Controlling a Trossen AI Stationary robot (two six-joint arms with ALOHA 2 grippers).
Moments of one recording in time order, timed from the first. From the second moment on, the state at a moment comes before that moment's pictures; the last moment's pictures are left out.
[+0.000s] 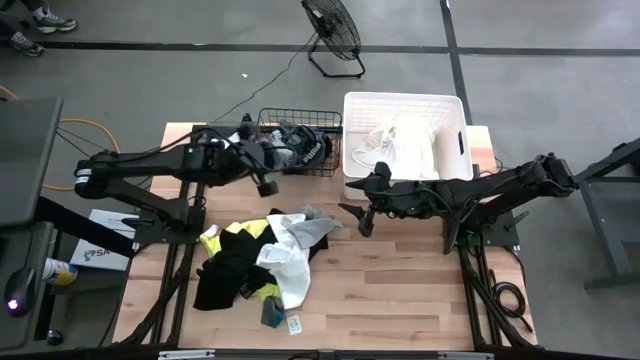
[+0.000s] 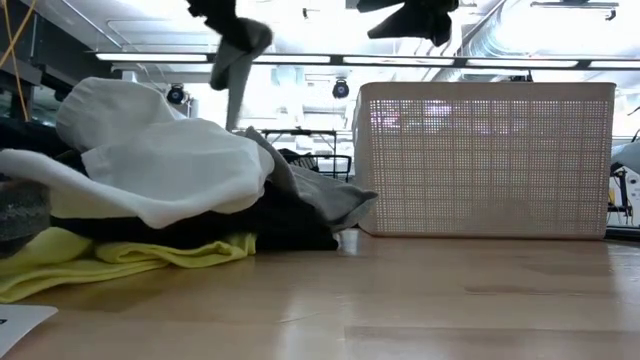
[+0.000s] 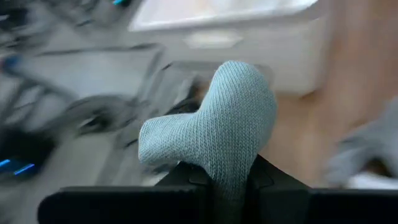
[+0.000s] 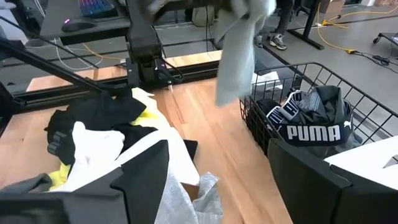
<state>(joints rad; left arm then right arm) 0.07 1.19 1.26 -0.73 -0.60 0.16 0.17 1.27 0.96 -0.05 0.44 0.21</state>
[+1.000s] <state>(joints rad) 0.72 1.23 1.26 -0.85 -0.53 0.34 0.17 1.27 0.96 -0.06 0.45 0.21</state>
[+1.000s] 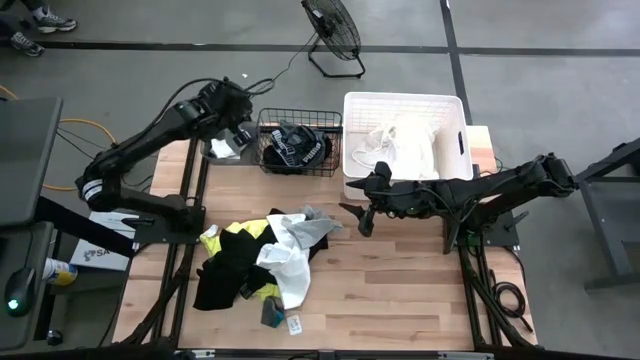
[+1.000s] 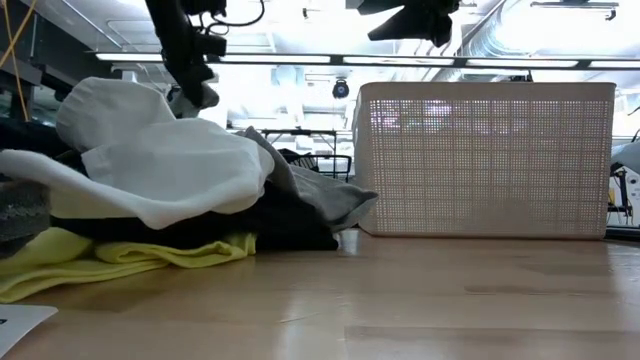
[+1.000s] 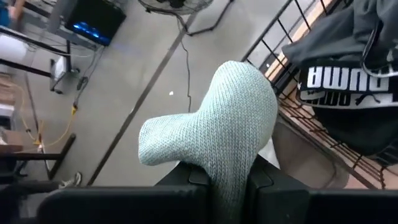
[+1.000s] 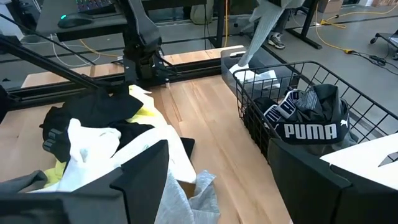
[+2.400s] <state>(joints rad) 0.82 1.57 1.26 -0.90 -0.56 0.50 0.17 1.27 0.96 -0.15 0.44 0.22</state>
